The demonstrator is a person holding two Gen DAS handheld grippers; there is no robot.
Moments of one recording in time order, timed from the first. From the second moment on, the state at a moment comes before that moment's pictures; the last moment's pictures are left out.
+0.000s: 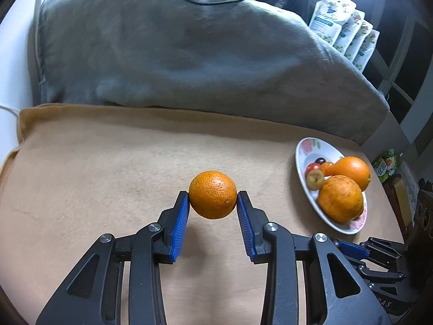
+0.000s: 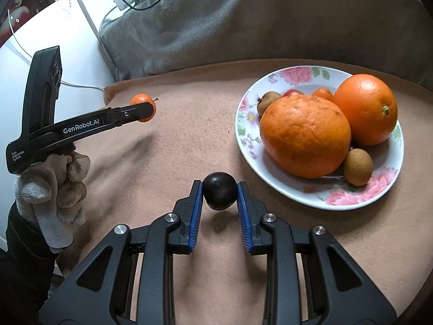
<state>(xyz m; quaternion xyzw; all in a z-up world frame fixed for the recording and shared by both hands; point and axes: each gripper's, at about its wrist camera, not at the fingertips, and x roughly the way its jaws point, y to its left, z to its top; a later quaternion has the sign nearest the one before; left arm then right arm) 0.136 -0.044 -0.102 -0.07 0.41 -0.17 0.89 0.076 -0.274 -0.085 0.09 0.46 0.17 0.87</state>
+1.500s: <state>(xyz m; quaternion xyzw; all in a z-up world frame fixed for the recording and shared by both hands) 0.158 -0.176 -0.073 -0.01 0.39 -0.26 0.88 0.056 -0.357 -0.060 0.12 0.40 0.11 0.90</state>
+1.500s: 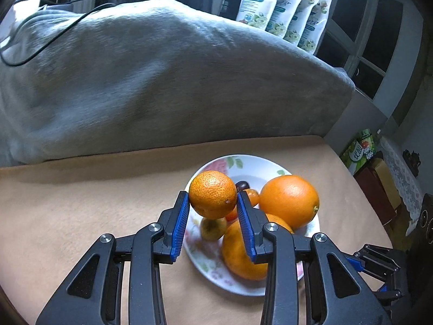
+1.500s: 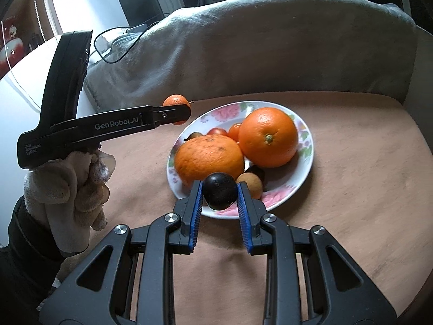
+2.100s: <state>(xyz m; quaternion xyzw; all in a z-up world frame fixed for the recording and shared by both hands) 0.163 -0.204 -0.073 0.01 0.40 -0.27 0.88 0.070 -0.370 -0.060 0.10 0.39 0.11 0.91</state>
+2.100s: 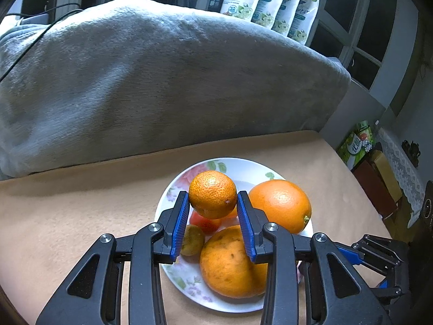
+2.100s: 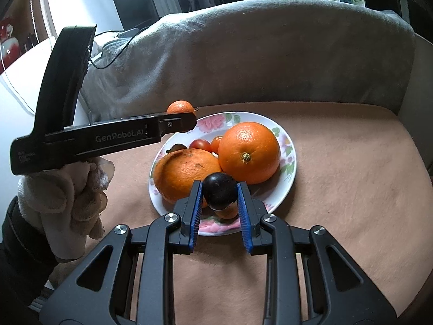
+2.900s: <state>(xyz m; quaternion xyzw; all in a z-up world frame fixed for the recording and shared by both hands) 0.160 -0.205 -0.068 0.01 0.39 -0.28 0.88 0.066 -0.362 -0.064 0.07 0.38 0.11 0.92</state>
